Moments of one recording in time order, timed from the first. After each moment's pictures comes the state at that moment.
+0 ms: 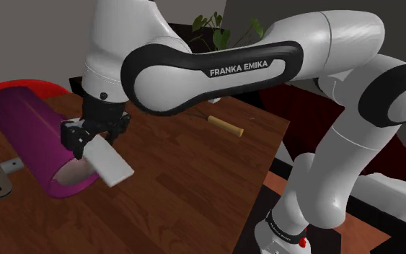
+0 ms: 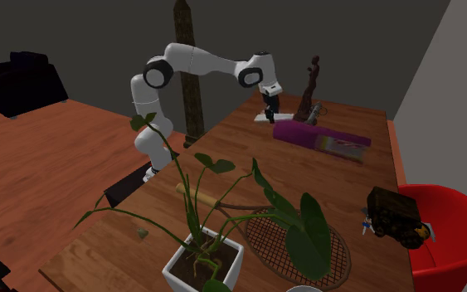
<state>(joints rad) 0.33 -0.01 0.37 -1.88 0.00 2.15 0.62</state>
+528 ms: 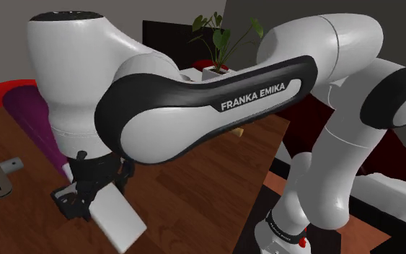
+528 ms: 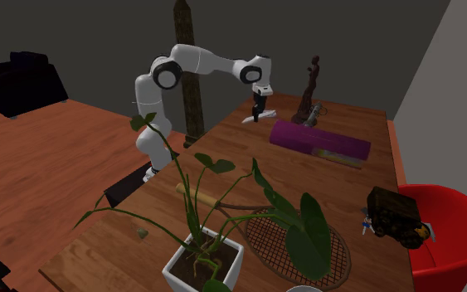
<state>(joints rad) 0.44 0.07 0.47 -1.82 -0.03 1.87 0.82</state>
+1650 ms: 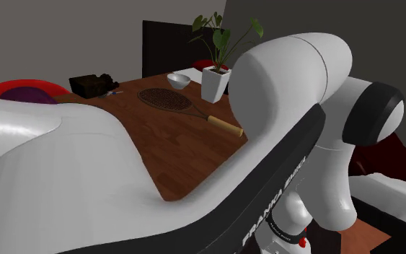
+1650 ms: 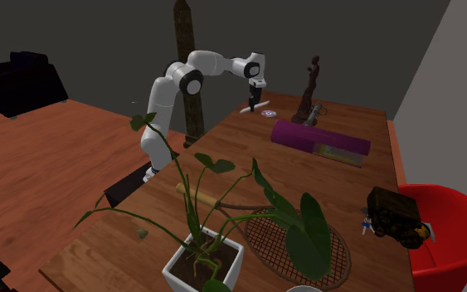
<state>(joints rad) 0.68 0.35 0.57 -1.53 -0.19 1.82 1.19</state>
